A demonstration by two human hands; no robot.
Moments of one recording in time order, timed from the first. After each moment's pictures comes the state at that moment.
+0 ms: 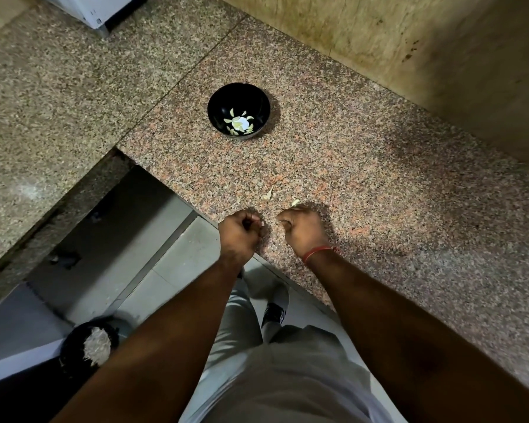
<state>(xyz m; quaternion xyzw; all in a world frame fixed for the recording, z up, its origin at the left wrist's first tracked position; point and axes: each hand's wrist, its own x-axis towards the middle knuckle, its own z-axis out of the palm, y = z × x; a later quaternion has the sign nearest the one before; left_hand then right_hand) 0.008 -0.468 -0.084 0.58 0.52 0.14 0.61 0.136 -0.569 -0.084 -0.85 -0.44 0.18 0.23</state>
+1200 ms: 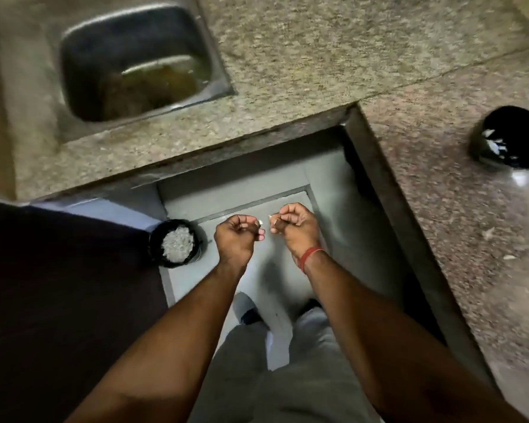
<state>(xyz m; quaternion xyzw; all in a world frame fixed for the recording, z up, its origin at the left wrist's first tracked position) -0.394 -0.385 -0.110 0.27 0.67 0.38 0.57 -0.259 -0.393 -0.098 -0.66 -0.22 0.56 0.44</state>
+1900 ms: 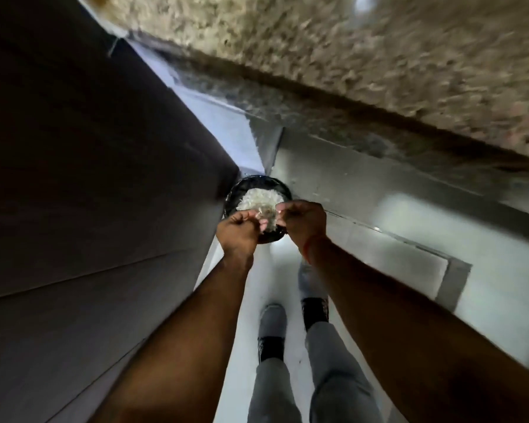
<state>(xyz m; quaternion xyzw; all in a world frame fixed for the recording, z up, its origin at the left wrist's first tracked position) -0.692 -0.326 -0.407 -0.13 0.76 0.51 0.39 -0.601 -0.252 -0.456 -0.62 -0.47 0.62 0.11</state>
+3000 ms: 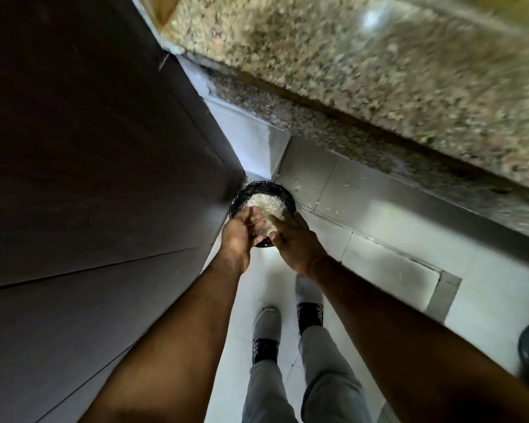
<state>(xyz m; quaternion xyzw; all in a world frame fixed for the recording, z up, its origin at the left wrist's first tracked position) -0.725 -0.340 -0.402 -0.18 0.66 0.51 0.52 -0.597 -0.268 -0.427 -0.38 -0.81 0.41 -0.18</state>
